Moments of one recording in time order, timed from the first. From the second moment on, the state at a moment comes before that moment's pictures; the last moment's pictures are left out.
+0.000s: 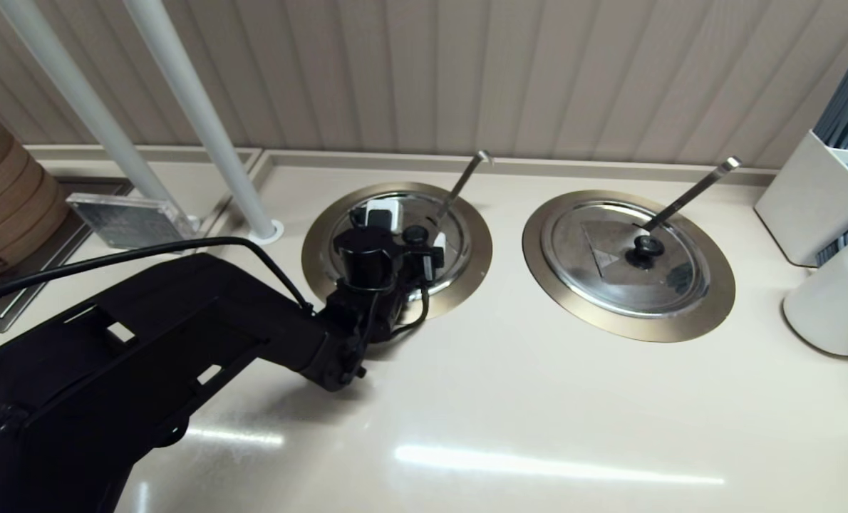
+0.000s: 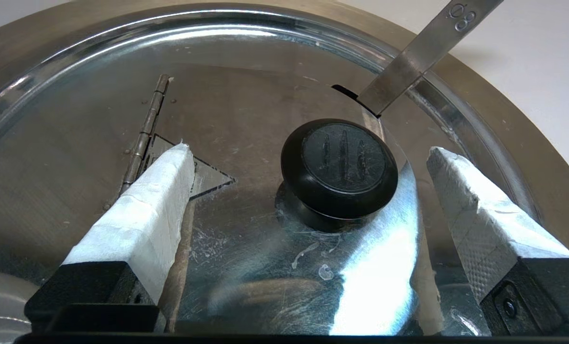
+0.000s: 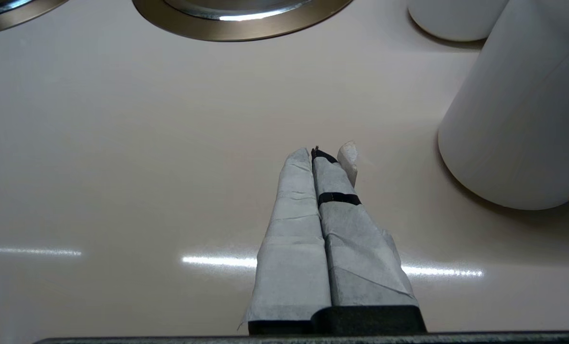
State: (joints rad) left arm -0.57 2.32 -1.36 -1.03 0.36 -0.06; right arm 0.00 0.00 0.00 -0.01 -0.02 0.02
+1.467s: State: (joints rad) left arm -0.52 2.34 -1.36 -1.14 0.36 0.07; right arm 0.00 0.00 0.00 -0.01 -0.02 0.02
